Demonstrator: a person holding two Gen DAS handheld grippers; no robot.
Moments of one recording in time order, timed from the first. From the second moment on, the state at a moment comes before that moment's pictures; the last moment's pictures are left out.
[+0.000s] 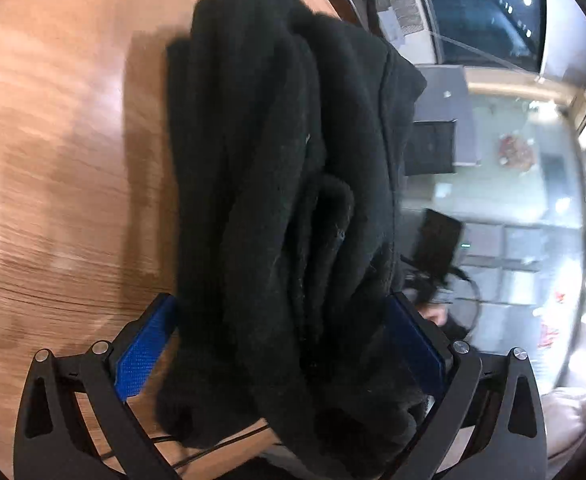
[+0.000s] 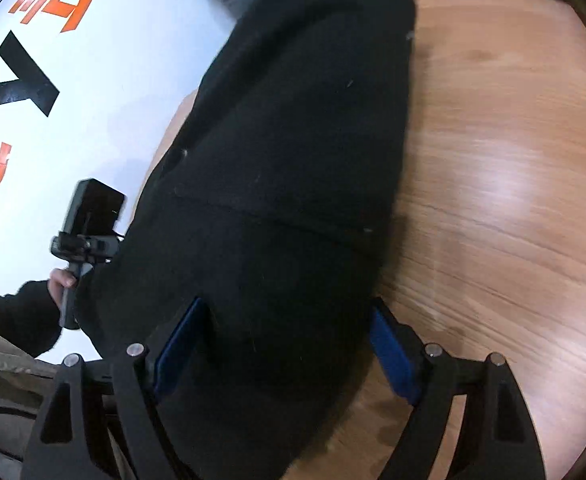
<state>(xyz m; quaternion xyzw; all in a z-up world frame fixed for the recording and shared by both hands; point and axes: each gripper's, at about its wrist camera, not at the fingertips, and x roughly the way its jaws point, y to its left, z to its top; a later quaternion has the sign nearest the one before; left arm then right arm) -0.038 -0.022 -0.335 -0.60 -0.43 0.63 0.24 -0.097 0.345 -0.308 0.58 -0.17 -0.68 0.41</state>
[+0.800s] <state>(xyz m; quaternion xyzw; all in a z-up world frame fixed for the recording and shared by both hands) -0.046 -0.104 -0.295 -0.58 -0.40 0.64 0.29 -0.024 0.236 -0.266 0.52 -0.17 -0.74 0.38</state>
